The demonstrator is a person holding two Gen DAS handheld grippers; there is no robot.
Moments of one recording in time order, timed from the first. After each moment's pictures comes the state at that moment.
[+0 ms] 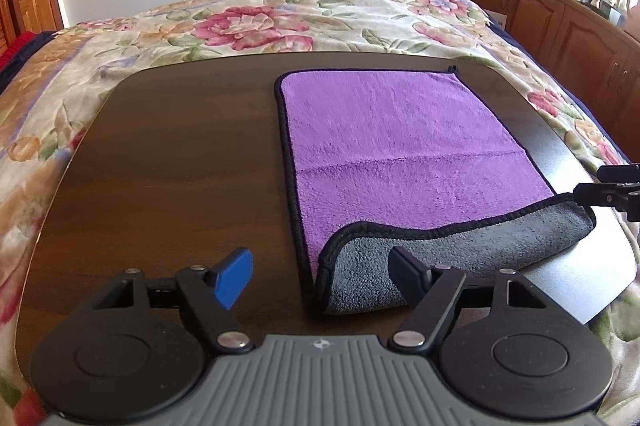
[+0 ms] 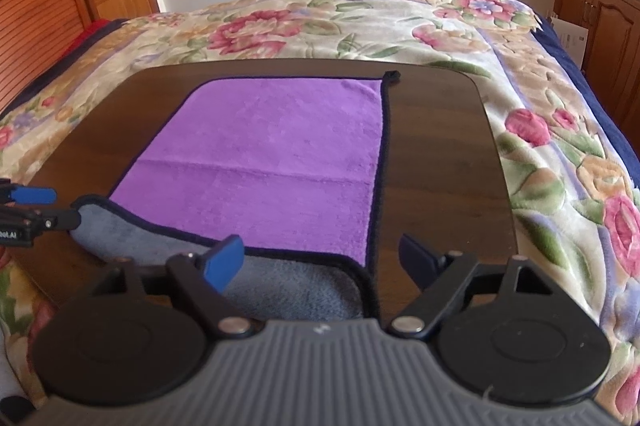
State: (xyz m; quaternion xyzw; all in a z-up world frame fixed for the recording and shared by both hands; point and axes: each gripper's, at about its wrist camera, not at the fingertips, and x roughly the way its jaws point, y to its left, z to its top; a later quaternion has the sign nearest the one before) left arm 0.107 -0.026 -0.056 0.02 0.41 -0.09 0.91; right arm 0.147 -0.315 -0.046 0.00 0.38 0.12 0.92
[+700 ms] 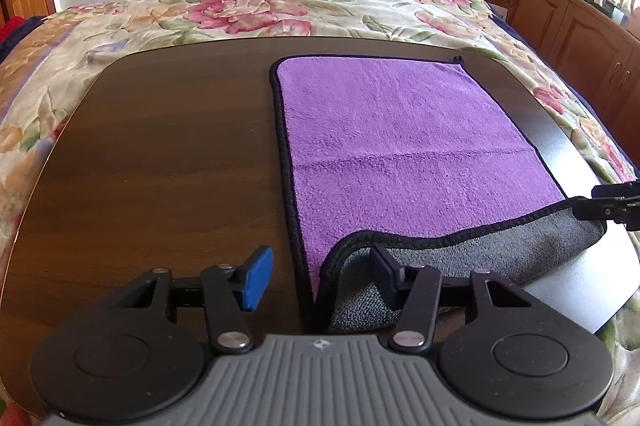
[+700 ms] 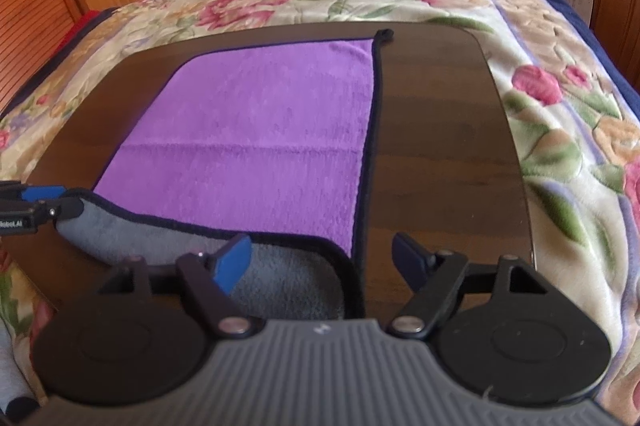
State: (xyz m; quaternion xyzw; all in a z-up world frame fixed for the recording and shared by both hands) left arm 0.128 -0.024 -0.070 0.01 0.42 -0.10 0.90; right arm 0.165 -0.331 -0.066 0.03 0.43 0.13 0.89
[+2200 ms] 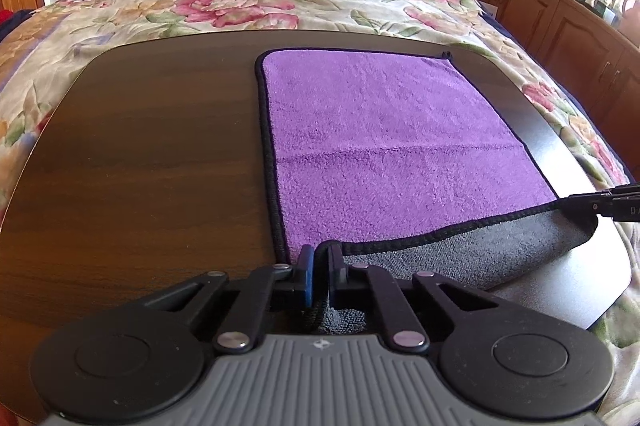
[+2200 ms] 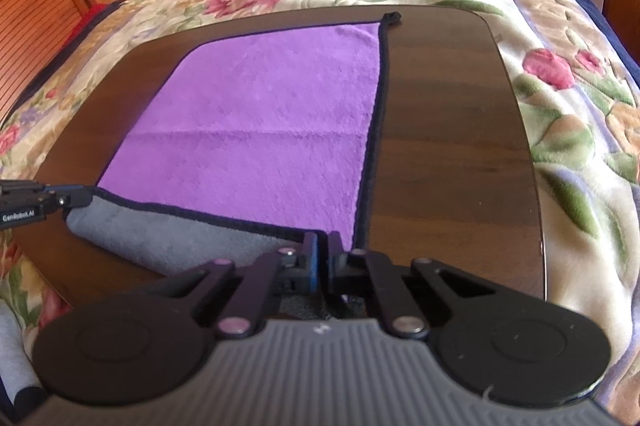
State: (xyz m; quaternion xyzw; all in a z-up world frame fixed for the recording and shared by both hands) left arm 0.129 -0.026 -0.074 0.00 0.43 -0.12 0.90; right arm 0.168 -0.336 -0.069 0.04 0.44 0.16 0.88
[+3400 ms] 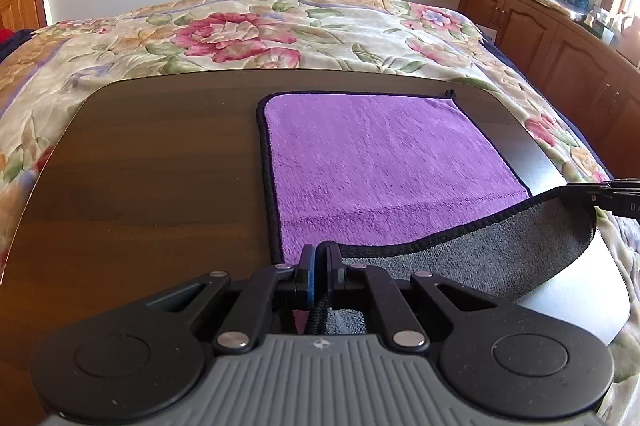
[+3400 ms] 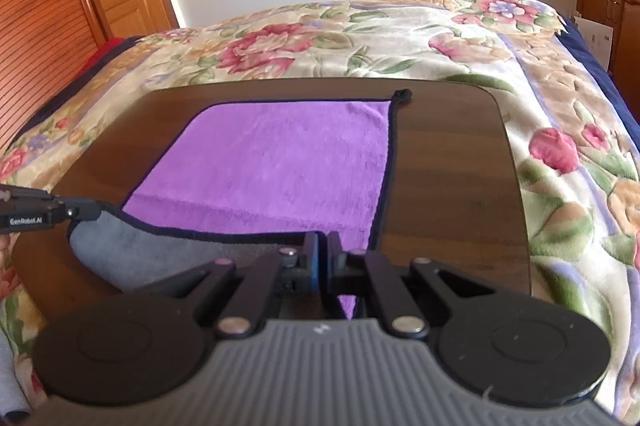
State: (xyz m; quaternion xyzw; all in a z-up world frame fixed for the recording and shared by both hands) left arm 0.155 -0.026 -0.057 -0.01 0.40 -0.12 0.91; right arm 0.189 -0.335 -0.048 0.02 0.36 0.17 0.92
